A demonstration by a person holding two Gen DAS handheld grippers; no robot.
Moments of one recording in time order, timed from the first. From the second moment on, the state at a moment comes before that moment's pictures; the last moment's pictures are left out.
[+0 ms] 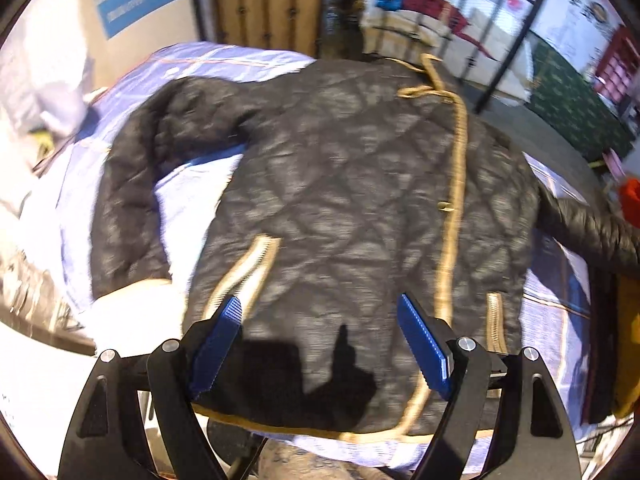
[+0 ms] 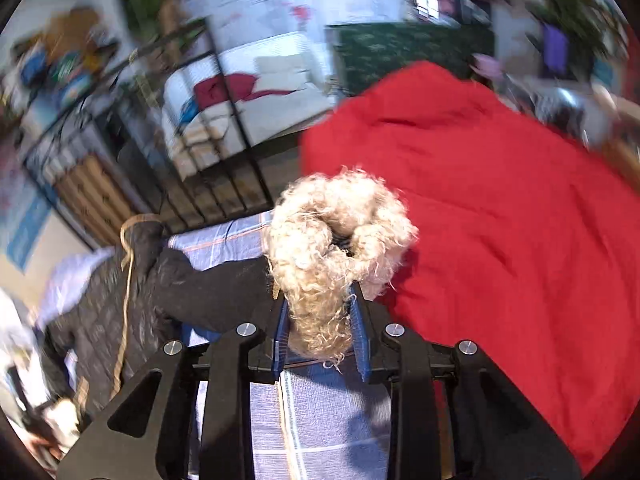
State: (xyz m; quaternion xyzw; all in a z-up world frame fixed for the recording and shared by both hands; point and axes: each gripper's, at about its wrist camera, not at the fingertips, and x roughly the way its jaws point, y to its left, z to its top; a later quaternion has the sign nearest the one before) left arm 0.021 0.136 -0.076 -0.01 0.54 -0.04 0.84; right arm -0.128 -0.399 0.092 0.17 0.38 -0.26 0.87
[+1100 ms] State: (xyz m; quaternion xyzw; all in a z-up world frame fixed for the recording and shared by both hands) left arm 0.070 0.284 -0.029 -0.01 0.49 0.05 0.87; right arm 0.259 0.028 -0.059 -0.03 0.49 0.11 0.86
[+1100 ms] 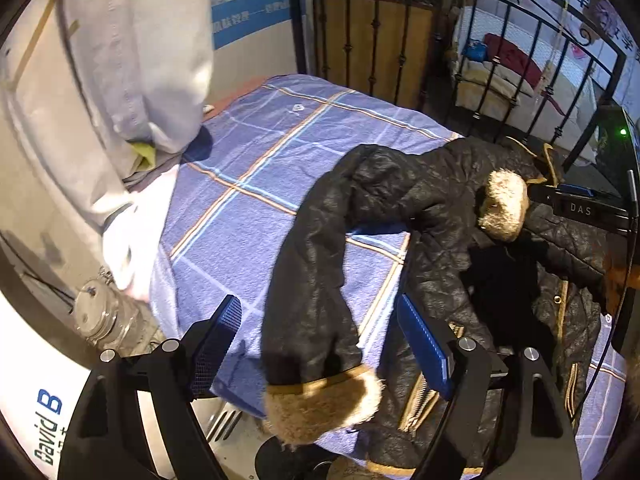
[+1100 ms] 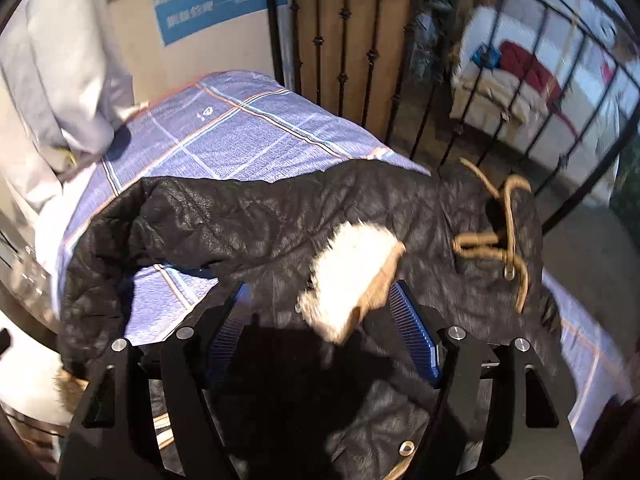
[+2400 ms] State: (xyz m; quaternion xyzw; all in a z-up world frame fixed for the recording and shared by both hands) left arm 0.279 0.098 -0.102 -0.01 0.52 -0.11 0.85; right arm 0.131 -0.267 -0.111 0.31 0.52 -0.11 0.79
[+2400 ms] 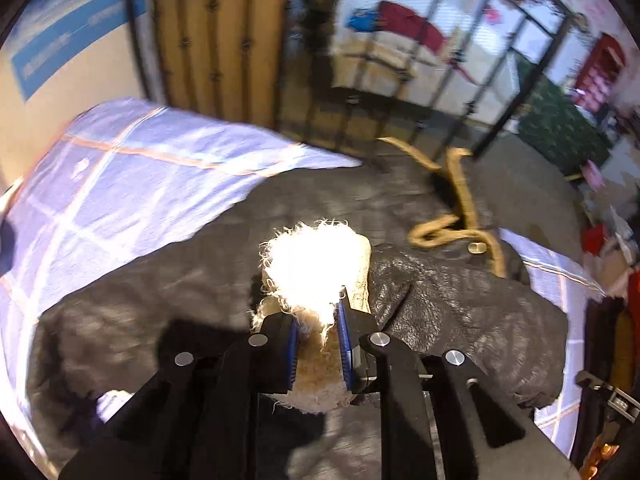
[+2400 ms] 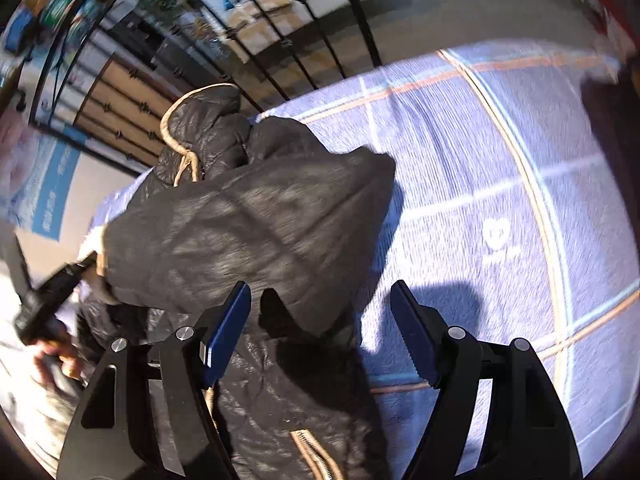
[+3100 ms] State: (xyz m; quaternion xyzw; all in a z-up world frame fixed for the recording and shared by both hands) left arm 0.275 0.040 -0.180 0.14 0.57 -0.11 0.80; right arm 0.233 -0.190 -0.171 0.04 0.62 -0.03 0.78
